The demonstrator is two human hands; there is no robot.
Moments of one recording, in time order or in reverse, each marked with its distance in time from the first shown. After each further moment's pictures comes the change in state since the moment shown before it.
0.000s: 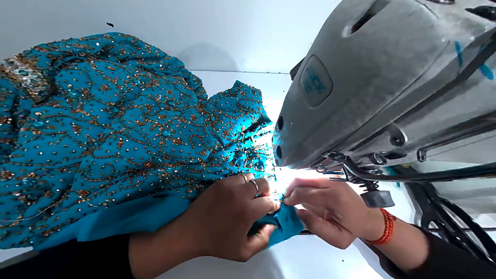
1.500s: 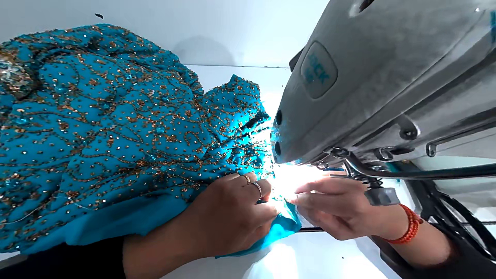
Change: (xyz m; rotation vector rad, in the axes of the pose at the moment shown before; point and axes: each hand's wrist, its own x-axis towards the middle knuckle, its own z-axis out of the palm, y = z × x) left_hand 0.003 0.001 0.003 0.076 0.053 0.079; right_hand -0.010 0.001 -0.013 -0.175 0.014 -0.094
